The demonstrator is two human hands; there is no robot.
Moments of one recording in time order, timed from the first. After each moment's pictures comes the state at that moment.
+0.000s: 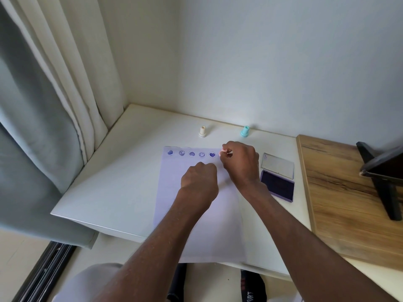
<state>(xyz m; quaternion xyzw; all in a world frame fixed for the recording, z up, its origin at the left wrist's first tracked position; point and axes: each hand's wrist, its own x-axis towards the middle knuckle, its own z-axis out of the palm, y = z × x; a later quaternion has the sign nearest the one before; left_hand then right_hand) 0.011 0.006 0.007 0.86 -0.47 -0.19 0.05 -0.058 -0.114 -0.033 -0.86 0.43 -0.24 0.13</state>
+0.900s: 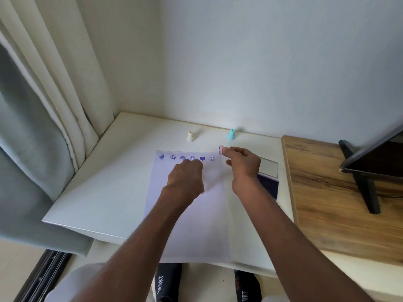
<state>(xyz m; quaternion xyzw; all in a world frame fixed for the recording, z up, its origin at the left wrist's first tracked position) 0.016 -0.002 0.021 0.86 -0.46 -0.22 0.07 -0.082 -0.107 0.004 -0.41 0.59 -0.37 0.59</state>
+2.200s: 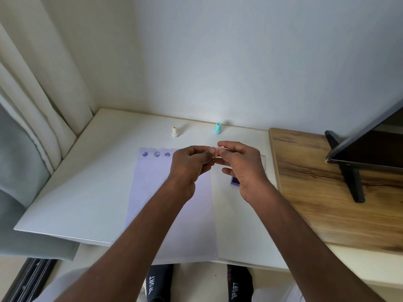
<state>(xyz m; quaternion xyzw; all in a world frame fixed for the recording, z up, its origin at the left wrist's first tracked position) -0.012 -0.036 0.016 0.61 -0.13 -0.47 0.62 -0.129 -0.101 0.035 -0.53 0.51 -0.29 0.61</state>
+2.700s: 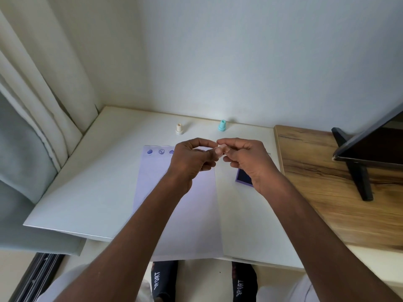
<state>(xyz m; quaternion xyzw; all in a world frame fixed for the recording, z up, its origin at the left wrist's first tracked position) 0.001 -0.028 0.025 0.65 -0.22 -0.45 0.57 -0.137 -0.115 0.036 -0.61 0.47 -0.24 0.59</state>
